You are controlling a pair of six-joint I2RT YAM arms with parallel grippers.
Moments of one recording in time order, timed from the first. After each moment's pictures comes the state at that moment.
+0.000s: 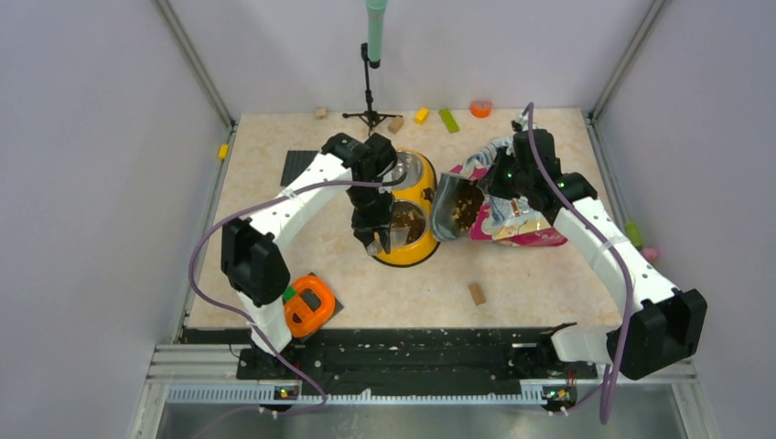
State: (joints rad) left arm -0.62 1.81 1.77 -1.44 0.33 -0.52; right arm 0.36 1.28 1.21 -0.58 -0.01 0.54
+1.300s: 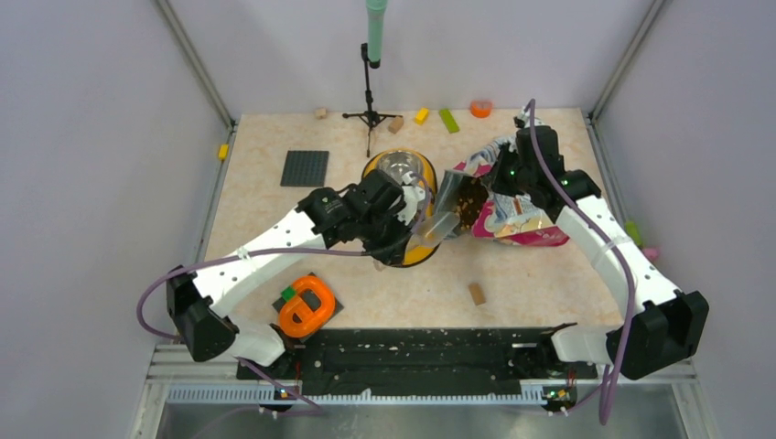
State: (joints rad) left arm -0.88 1.41 1.38 -0.98 0.13 -0.17; right arm 0.35 1.28 1.24 -0.60 0.01 0.50
